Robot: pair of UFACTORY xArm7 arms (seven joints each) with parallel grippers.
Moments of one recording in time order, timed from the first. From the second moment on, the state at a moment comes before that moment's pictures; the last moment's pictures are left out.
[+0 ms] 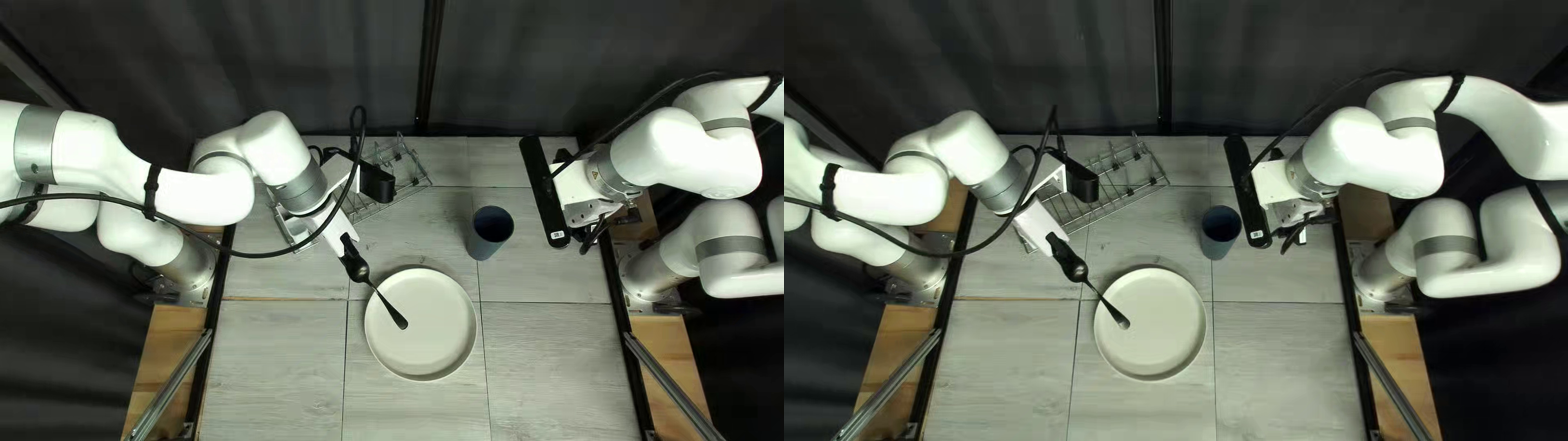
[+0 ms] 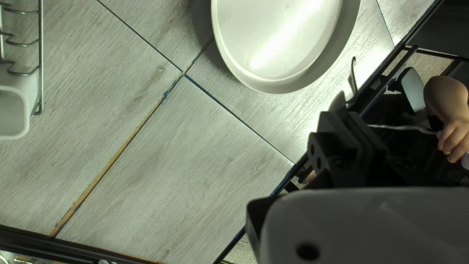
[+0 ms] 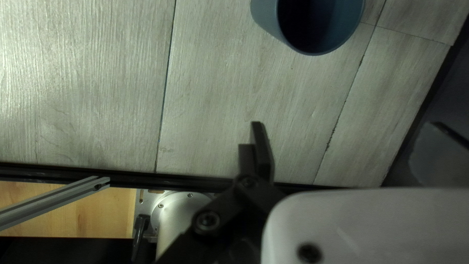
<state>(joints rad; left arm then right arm) 0.33 -0.52 -0.27 0.64 -0.60 0.86 -0.44 -0.11 -0.71 0.08 0.65 -0.11 1.24 -0.24</state>
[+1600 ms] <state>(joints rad) 0.33 -0.52 -0.27 0.64 -0.60 0.86 -0.44 -0.30 -0.46 0.78 0.83 -0.19 0.98 0.61</state>
